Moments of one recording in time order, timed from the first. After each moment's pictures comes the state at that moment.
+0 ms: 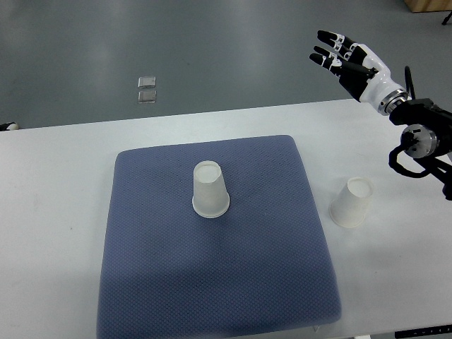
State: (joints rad) left arm -0.03 0.00 -0.10 -0.16 0.12 0.06 0.10; right arm 0.95 -0.47 0.35 0.81 -0.05 0.21 0.41
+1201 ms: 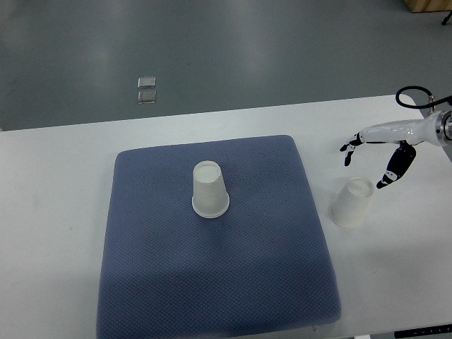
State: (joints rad) left arm -0.03 0.00 -0.10 -0.16 0.12 0.06 0.10; right arm 1.13 -0.87 0.01 1.20 -1.40 0.36 0.32
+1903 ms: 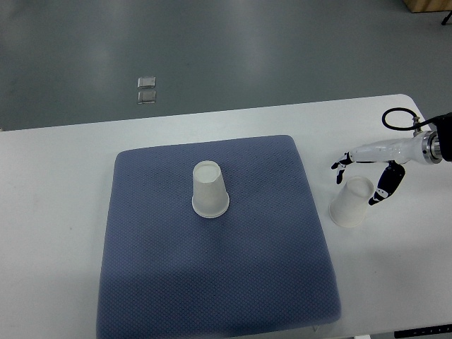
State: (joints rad) left arm -0.03 0.00 -0.10 -0.16 0.12 0.06 0.10; right arm 1.07 -0.84 -0.01 1.22 -1.46 0.29 0.32
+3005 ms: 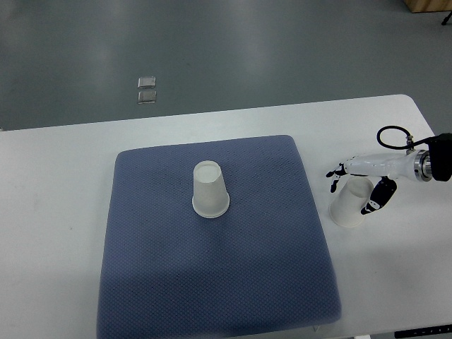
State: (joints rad) left arm -0.03 0.00 -0.10 -0.16 0.12 0.06 0.10; right arm 0.97 -0.79 -0.01 1.19 -1.48 0.14 0.32
